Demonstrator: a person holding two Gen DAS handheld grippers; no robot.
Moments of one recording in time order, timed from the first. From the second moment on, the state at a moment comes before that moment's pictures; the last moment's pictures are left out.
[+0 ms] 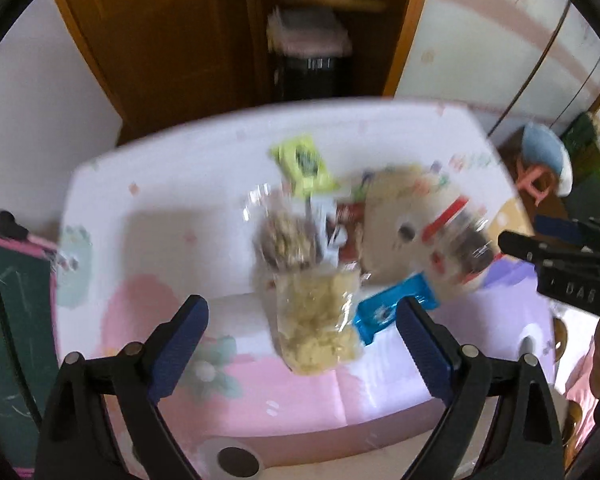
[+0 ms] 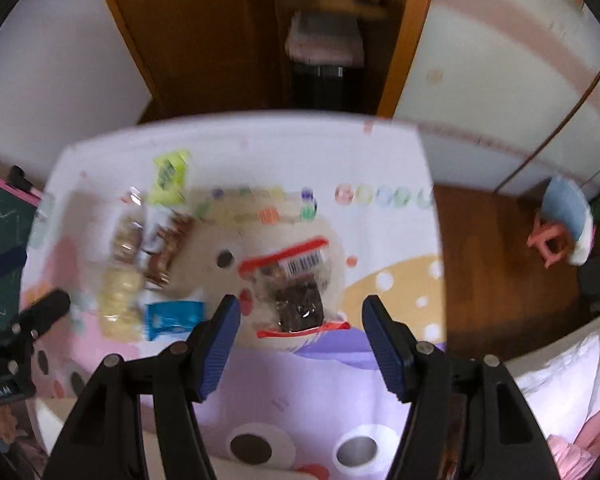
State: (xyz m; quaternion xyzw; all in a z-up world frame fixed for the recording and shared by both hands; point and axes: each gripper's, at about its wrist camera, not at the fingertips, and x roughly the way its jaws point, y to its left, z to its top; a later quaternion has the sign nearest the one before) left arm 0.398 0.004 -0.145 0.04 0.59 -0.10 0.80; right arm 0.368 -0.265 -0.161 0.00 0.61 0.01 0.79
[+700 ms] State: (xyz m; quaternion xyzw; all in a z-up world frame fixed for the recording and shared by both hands) left arm 0.416 -0.004 -0.236 0.04 0.67 -0.08 0.73; right arm 0.376 -0.250 -0.233 -0.02 0.66 0.02 0.75
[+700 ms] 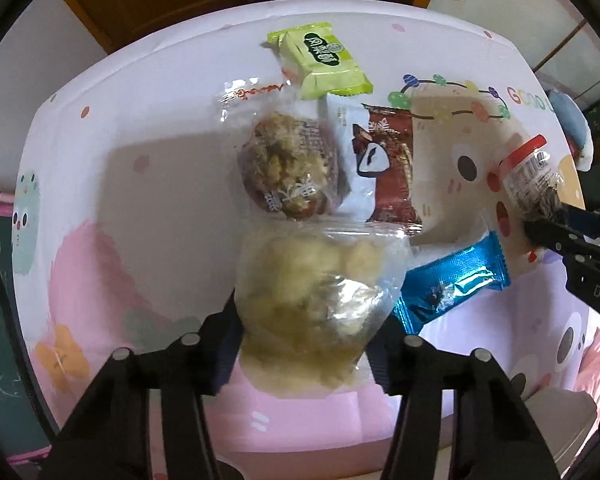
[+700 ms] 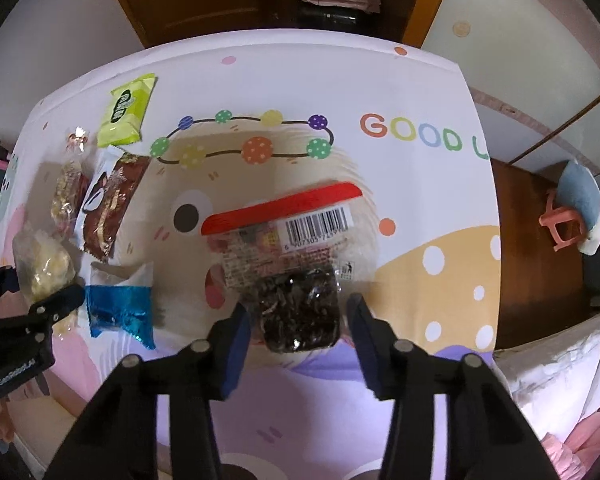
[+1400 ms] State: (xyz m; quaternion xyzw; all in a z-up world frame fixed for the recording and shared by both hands) left arm 0.311 0.019 -0.073 0.04 0.53 -0.06 0.84; right arm 0.265 -0.199 -0.084 -0.06 0.51 0.02 0.86
